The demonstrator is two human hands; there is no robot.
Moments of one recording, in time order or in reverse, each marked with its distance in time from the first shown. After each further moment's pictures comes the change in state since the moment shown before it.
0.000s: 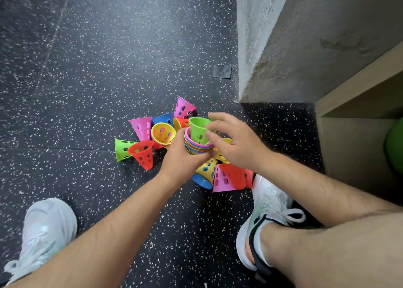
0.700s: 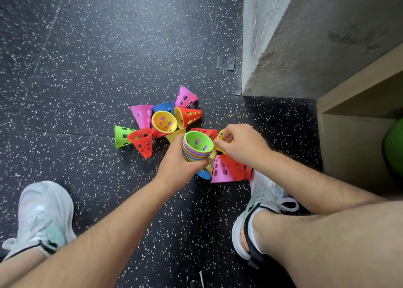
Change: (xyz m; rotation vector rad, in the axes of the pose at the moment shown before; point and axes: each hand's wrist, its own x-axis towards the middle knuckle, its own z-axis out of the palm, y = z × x) left_hand -0.032 -0.024 -0.002 0.067 -0.033 -0.018; right_hand -0.012 0.027 0.011 -0.396 -0.182 0.376
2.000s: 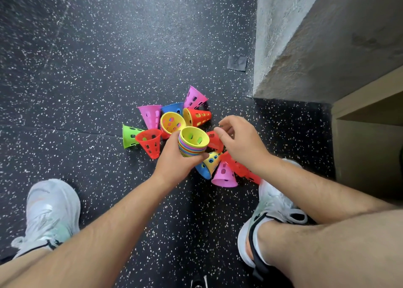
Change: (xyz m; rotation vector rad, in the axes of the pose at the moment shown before) left_hand 0.019 -0.011 -0.022 -0.001 0.078 -0.033; right_hand 0.017 -0.021 0.015 0.346 0.203 -0.160
